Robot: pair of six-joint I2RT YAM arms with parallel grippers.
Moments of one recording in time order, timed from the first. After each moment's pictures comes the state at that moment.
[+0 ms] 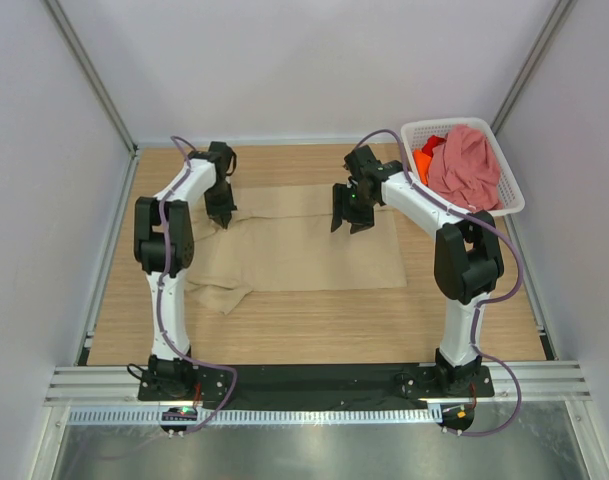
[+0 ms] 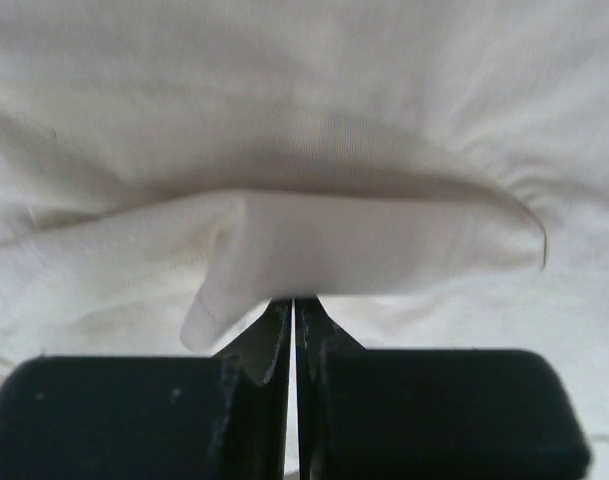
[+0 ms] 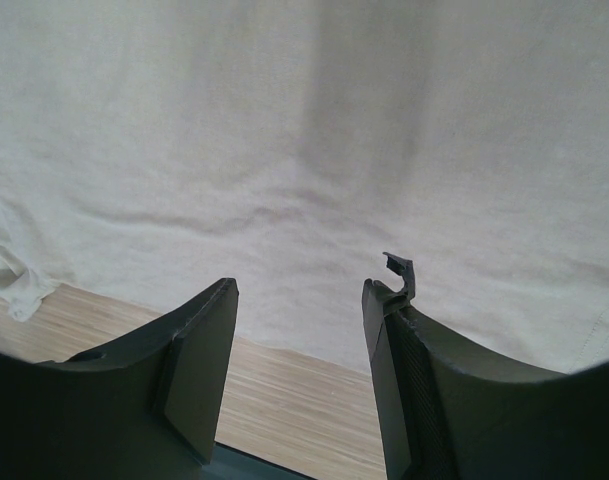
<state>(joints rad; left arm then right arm) -0.15 2.25 1.87 -1.01 -0.11 -0.35 0.44 1.95 1.60 -0.81 -0.16 0.44</state>
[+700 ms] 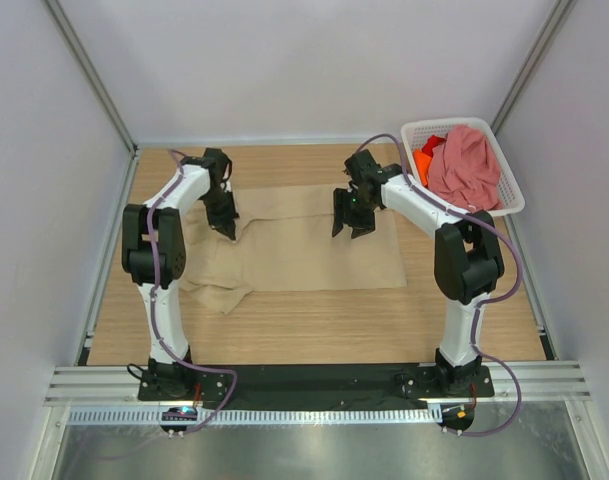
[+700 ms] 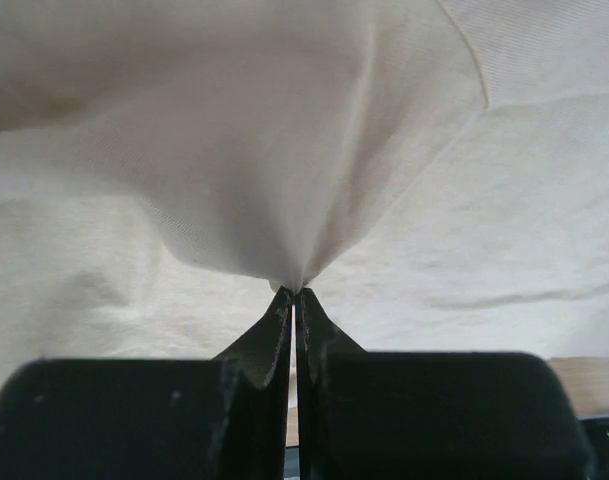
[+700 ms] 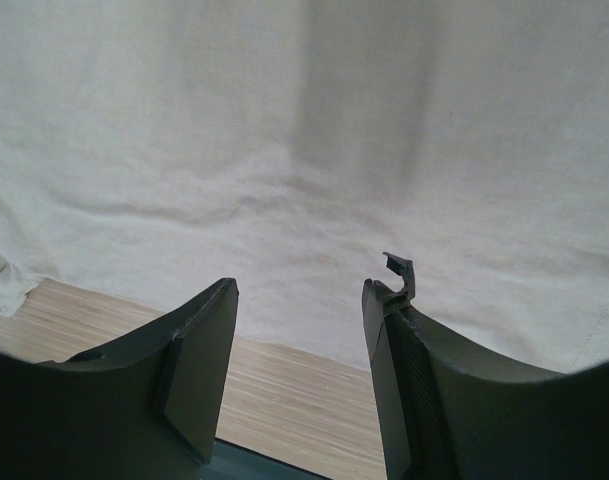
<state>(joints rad) -0.15 2.09 1.68 -1.04 0.11 -0.38 0.44 1.94 1.57 -0.81 -0.16 0.44</state>
